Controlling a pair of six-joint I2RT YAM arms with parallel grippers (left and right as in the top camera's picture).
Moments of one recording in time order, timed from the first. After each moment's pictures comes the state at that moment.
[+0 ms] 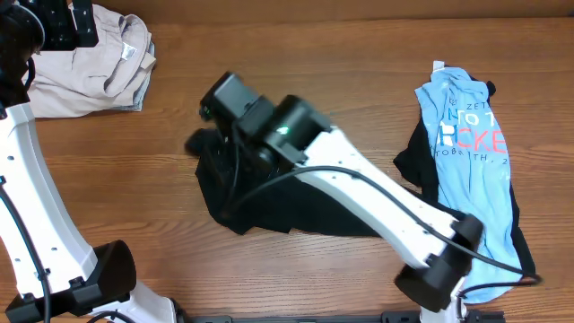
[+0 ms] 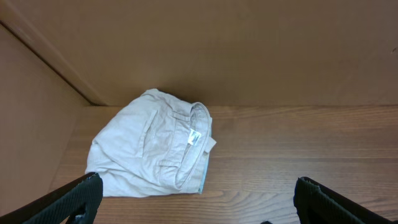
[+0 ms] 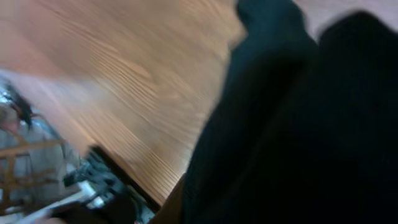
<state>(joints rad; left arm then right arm) 0.28 1.80 2.46 -1.23 0.14 0.16 0.90 1.99 2.11 -1.23 -0.24 0.44</state>
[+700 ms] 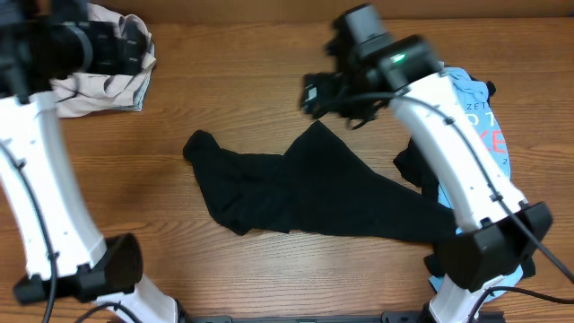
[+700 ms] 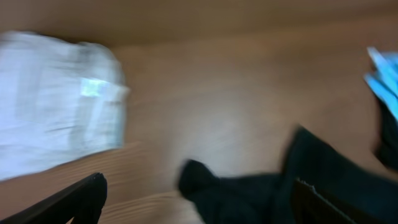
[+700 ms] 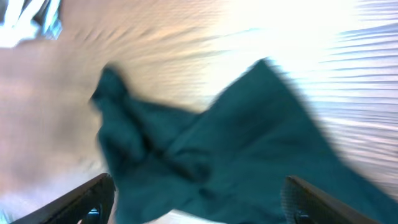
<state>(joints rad) 0.15 1.86 2.46 -1.48 0.32 0.20 0.38 1.90 2.01 -1.28 -0.25 0.43</state>
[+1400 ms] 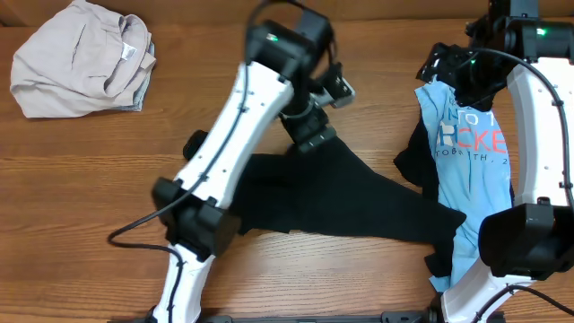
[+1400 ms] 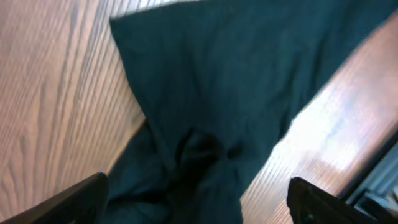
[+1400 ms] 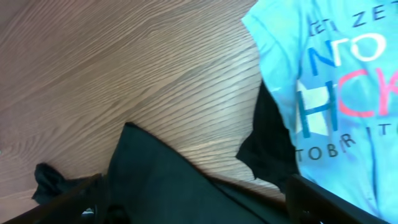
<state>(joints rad) -0.58 2.23 2.45 -1.68 0.14 0.41 -0.10 1.90 2.01 -1.34 -0.24 0.32</state>
